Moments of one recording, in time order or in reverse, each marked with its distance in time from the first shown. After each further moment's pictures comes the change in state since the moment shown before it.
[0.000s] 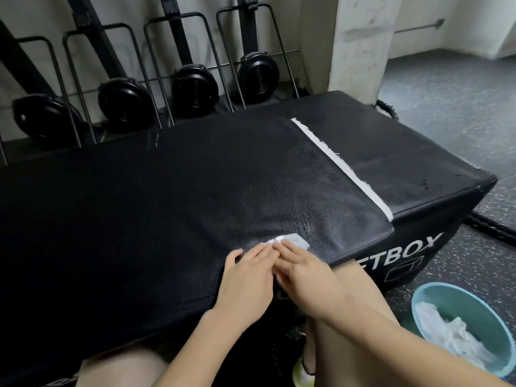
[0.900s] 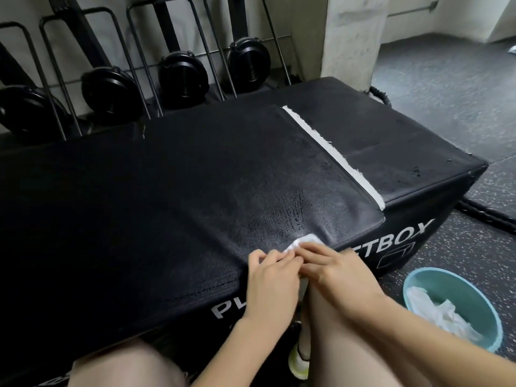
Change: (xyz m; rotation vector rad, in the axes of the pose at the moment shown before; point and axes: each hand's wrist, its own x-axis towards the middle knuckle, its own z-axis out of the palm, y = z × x) left_hand 0.003 0.047 0.037 0.028 0.264 0.118; right_hand -0.044 0.047 -0.025 -0.075 -0.118 -0.101
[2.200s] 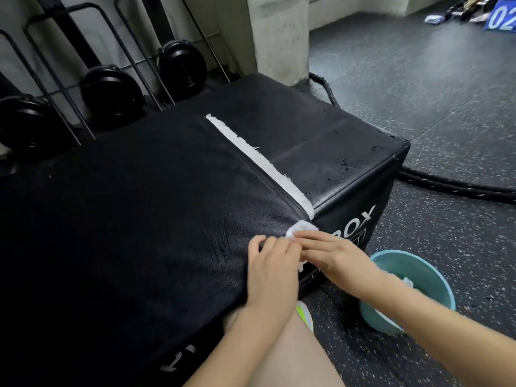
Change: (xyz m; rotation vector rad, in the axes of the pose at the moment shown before) left_hand 0.103 0.091 0.065 -0.032 -0.019 0.161; right_hand -0.058 0.127 -0.033 0.200 0.200 0.051
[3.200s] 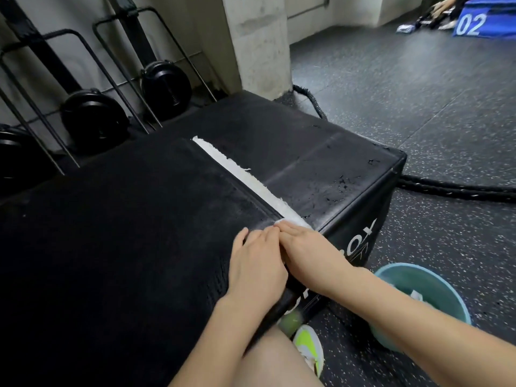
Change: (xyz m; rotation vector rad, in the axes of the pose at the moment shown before) left_hand 0.075 -0.037 -0.014 0.037 -0.284 -0.047; right_hand 0.089 0.011 0.015 -0.134 -0.100 0.349
